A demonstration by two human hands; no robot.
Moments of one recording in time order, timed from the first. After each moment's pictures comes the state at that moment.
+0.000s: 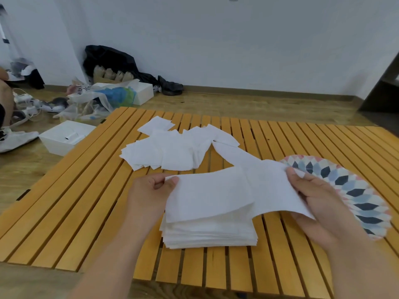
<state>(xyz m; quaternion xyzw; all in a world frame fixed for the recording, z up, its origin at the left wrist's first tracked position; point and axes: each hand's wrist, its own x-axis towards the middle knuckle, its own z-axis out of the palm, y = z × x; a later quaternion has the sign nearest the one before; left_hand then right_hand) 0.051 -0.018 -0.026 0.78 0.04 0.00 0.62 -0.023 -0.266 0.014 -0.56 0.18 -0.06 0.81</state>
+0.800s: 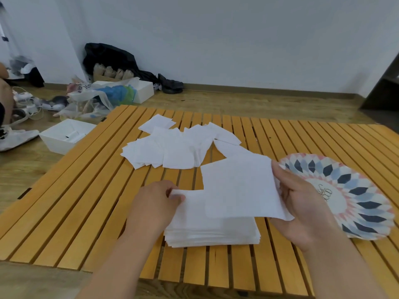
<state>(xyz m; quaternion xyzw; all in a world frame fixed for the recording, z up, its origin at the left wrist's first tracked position) 0.053 -0.018 -0.038 0.95 -0.02 -0.02 0.32 -0.020 -0.228 0.023 -0.45 0.12 0.03 0.88</state>
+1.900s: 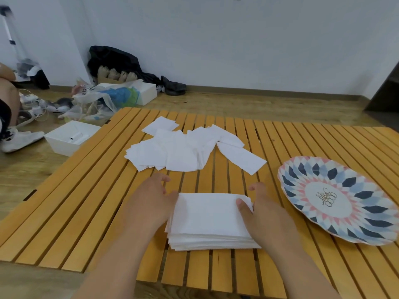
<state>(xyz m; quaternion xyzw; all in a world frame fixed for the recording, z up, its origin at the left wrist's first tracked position) 0.074 -0.005 -0.051 0.95 0.01 0.02 0.32 0.004 -0.220 -0.052 -0.96 0.15 -0.07 0.23</state>
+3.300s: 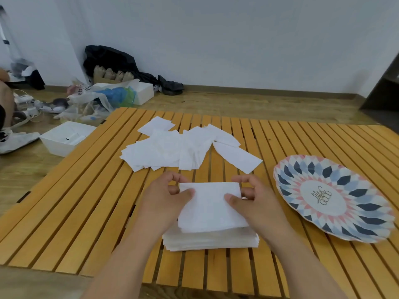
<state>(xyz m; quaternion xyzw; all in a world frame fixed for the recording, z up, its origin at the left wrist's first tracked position) 0.048 -0.032 -0.024 0.83 0.00 -0.05 0.56 0.006 -0.215 -0.028 -0.81 0.14 -0.03 0.57</state>
